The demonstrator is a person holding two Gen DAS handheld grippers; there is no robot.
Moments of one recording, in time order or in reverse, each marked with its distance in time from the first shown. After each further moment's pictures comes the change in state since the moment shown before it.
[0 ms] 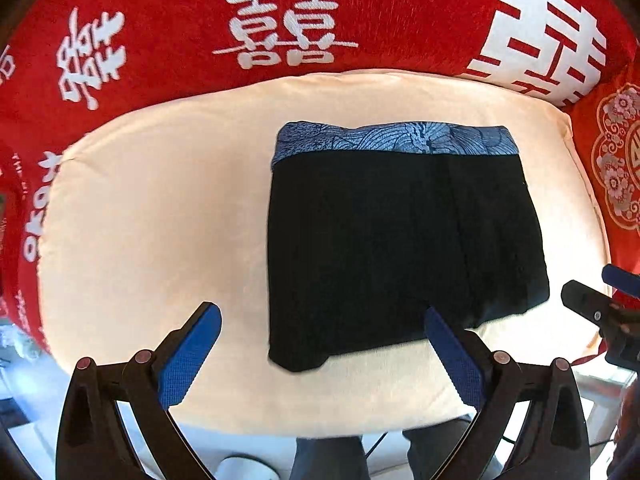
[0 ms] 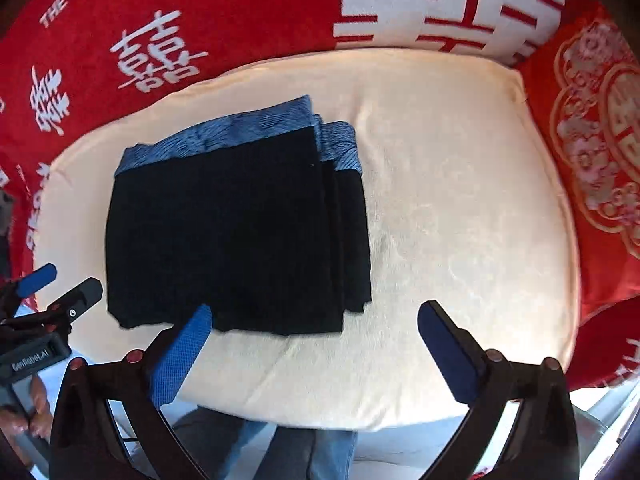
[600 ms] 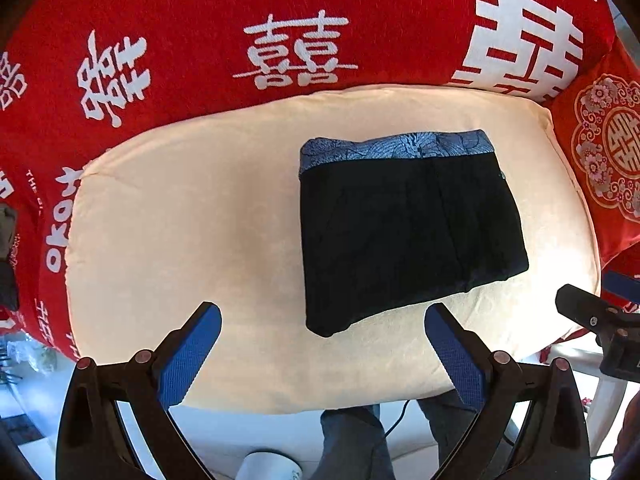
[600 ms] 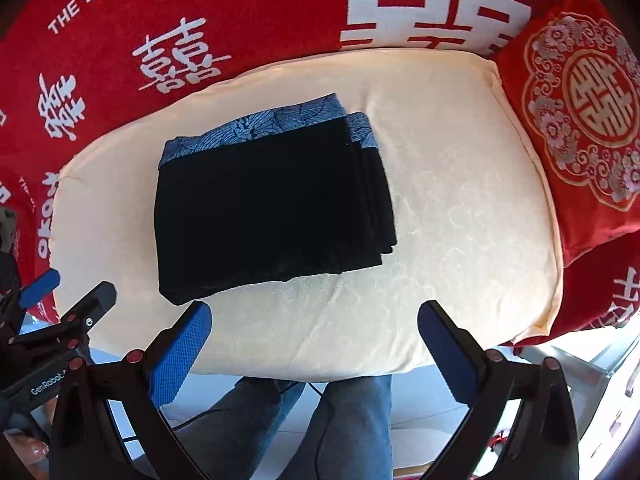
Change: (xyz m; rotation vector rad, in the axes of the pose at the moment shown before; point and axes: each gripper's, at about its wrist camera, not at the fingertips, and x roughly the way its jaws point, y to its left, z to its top) left arm -0.059 0.018 -0.009 0.053 -0.016 0.007; right arm -0.062 0.045 -0.025 0.094 0.031 -0.025
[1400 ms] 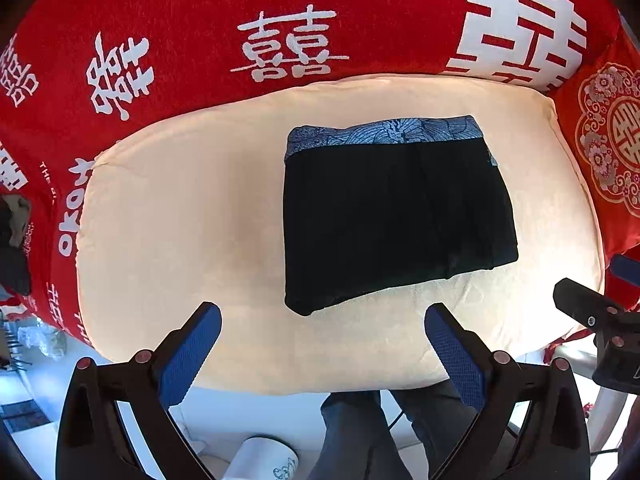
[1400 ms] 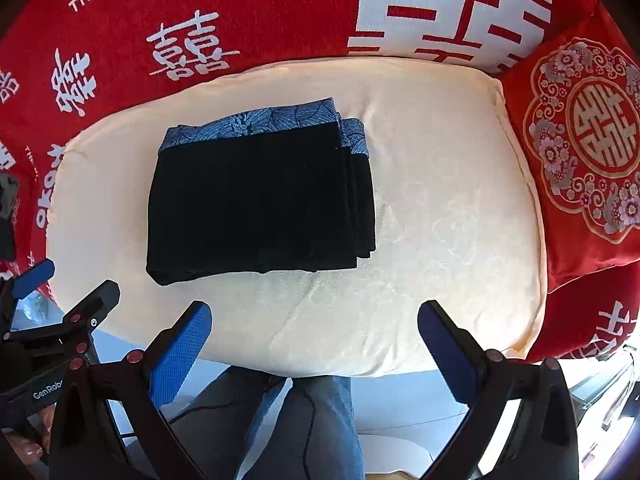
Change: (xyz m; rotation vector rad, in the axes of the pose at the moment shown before) left arm -0.009 -0.041 -0.011 -0.013 0.033 0.057; right arm -0.009 -0.020 0.001 -0.115 0.004 -0.004
